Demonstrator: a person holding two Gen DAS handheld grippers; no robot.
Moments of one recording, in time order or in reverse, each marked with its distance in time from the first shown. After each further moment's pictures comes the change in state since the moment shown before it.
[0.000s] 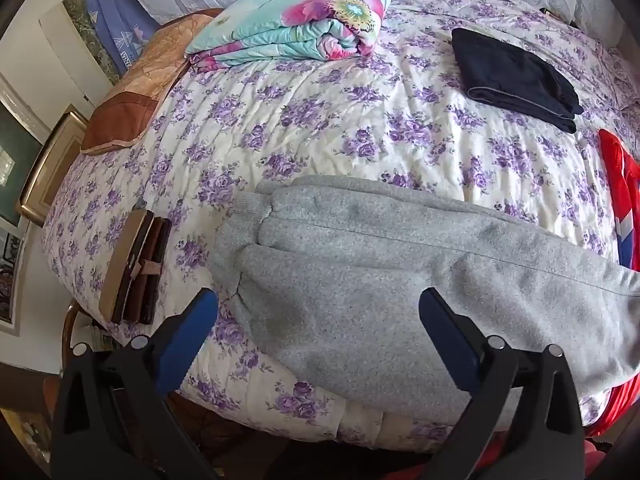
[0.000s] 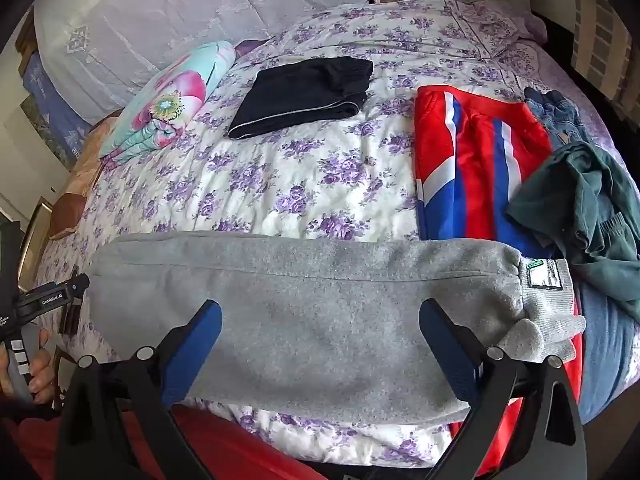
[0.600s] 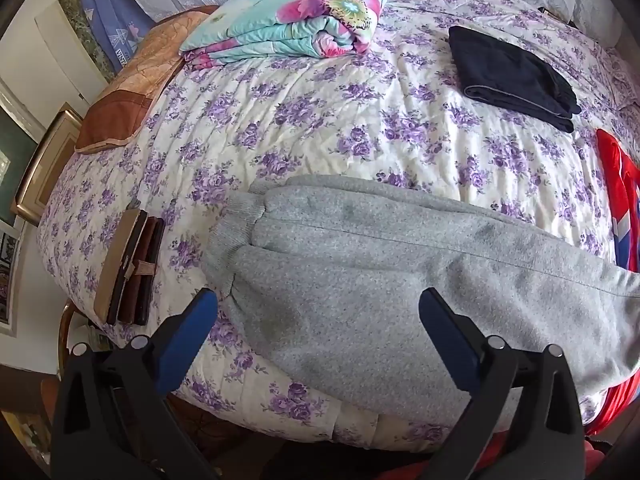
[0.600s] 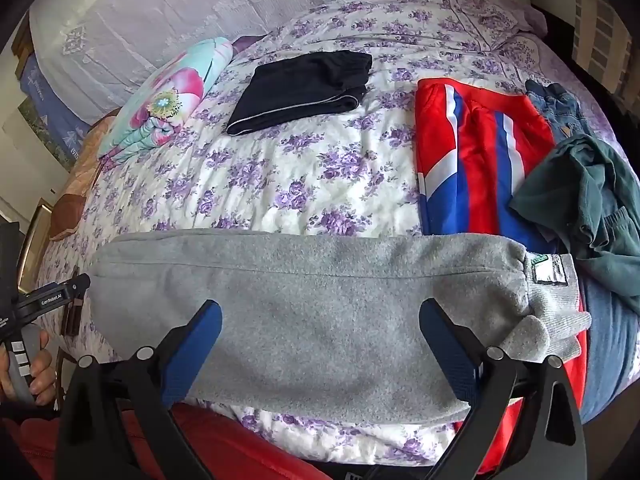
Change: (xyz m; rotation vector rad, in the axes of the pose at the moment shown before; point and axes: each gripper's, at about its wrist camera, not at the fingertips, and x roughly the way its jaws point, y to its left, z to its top) left arm 0.000 -0.014 -0.001 -0.005 0.000 0.007; right arm 0.006 0.000 0.004 0.021 0.021 0.004
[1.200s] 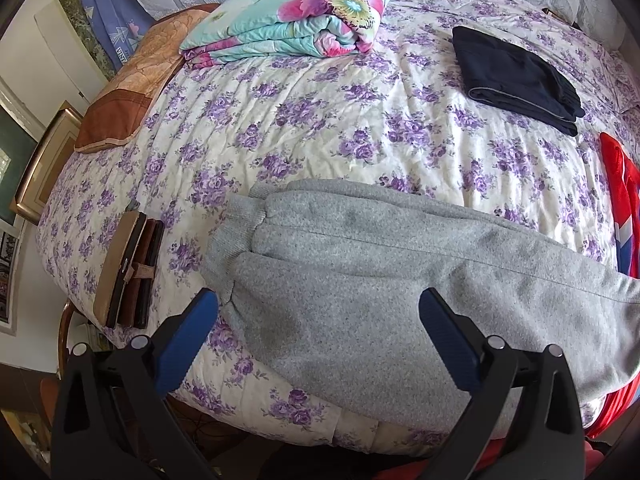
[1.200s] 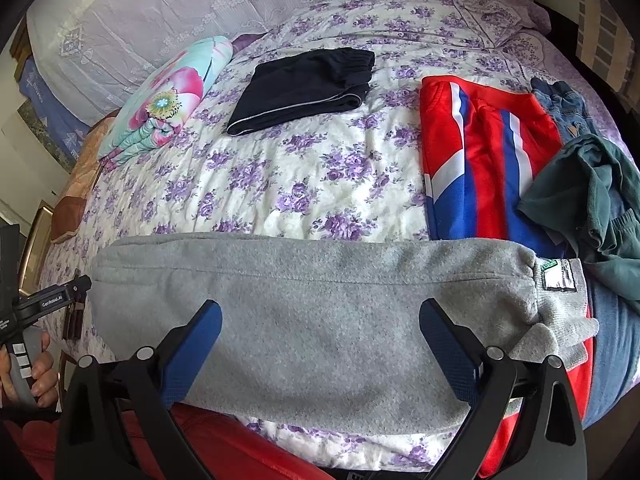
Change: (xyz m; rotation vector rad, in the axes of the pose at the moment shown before) left arm 0.007 0.007 0.006 -0.002 0.010 -0.017; right arm 0.009 0.002 0.005 0.000 0.008 0.011
